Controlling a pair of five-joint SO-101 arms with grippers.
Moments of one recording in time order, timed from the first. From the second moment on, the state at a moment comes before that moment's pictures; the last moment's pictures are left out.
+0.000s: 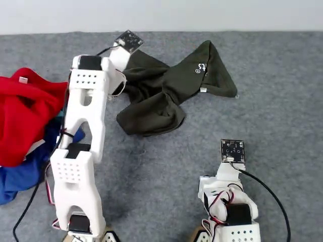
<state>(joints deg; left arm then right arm) 1.8 36.6 -39.6 89.1 -24.8 -7.9 -103.2 95.6 75.2 -9.3</state>
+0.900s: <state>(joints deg) 13.8 40.2 -23.3 88.0 -33.9 -7.9 -103.2 95.6 75.2 -9.3</state>
